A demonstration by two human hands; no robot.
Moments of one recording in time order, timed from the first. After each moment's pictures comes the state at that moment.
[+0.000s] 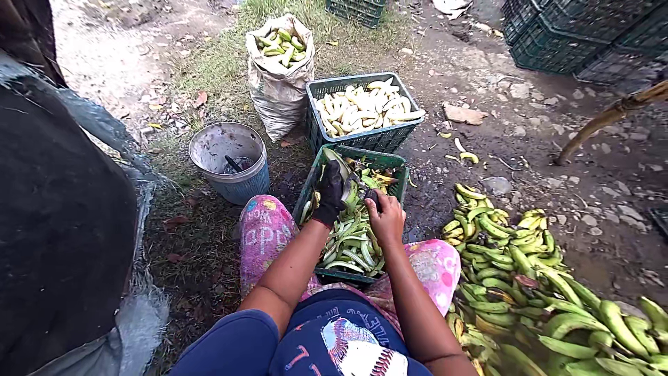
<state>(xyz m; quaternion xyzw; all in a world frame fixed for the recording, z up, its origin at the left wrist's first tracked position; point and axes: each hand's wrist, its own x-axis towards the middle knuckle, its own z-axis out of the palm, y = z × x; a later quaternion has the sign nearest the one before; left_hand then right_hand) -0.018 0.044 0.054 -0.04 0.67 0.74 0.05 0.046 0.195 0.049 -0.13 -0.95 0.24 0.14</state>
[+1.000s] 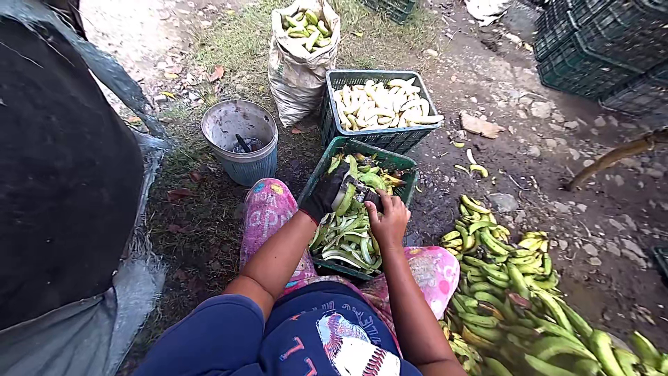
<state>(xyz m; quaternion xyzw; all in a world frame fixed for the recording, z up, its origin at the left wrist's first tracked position) -0.032 0.004 0.008 0.10 0.62 0.76 0.16 0.047 0.192 0.036 -0.04 -0.96 0.18 0.21</state>
